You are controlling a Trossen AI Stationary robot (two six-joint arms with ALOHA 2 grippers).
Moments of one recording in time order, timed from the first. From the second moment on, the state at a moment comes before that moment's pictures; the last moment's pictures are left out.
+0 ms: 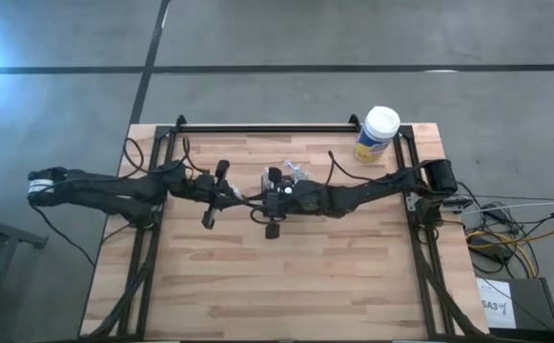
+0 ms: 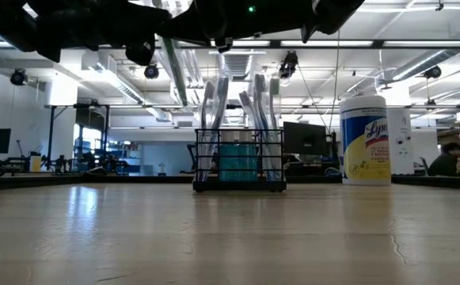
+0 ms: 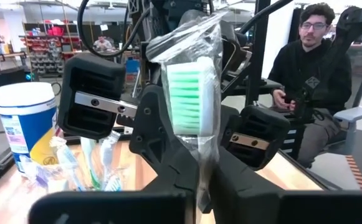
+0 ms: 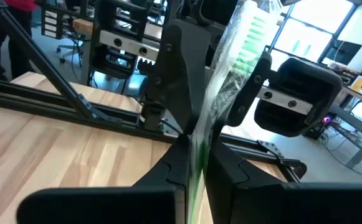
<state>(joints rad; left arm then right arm) 0.13 0.95 0.41 0.61 0.34 -0.01 0.07 1.86 1.19 0.58 0.16 -0.27</state>
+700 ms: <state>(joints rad) 0.13 0.57 0.40 0.14 0.21 0.11 0.08 1.55 1.04 0.38 0.16 -0.13</state>
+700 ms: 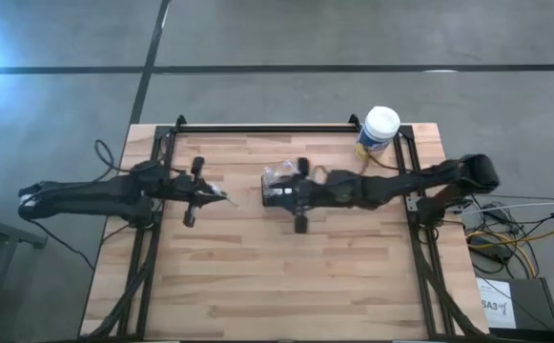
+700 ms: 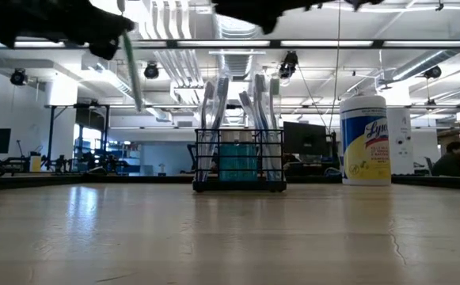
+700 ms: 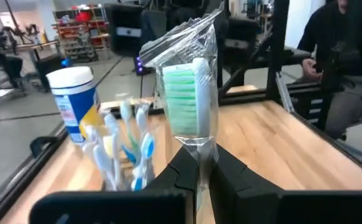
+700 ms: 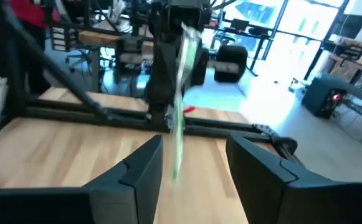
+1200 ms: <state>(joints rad) 0.14 0.11 0.27 0.00 0.20 0.06 0.10 0.81 0.47 0.44 0.12 -0.03</state>
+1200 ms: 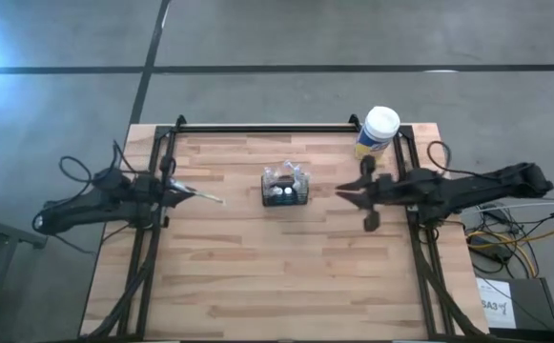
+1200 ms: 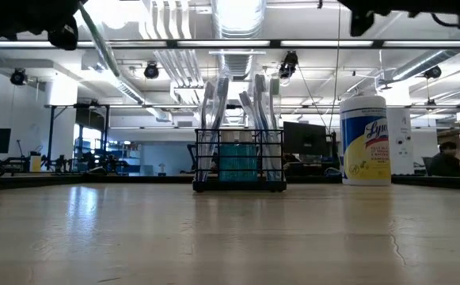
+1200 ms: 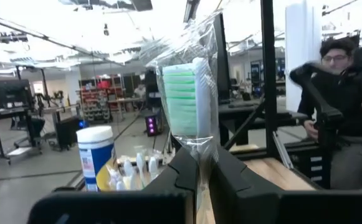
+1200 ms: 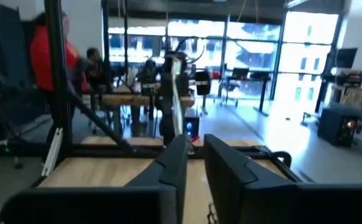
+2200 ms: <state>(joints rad) 0.20 0.77 0.32 0.56 0.18 0.05 0.10 0.31 0.01 0.62 0.19 -0.06</state>
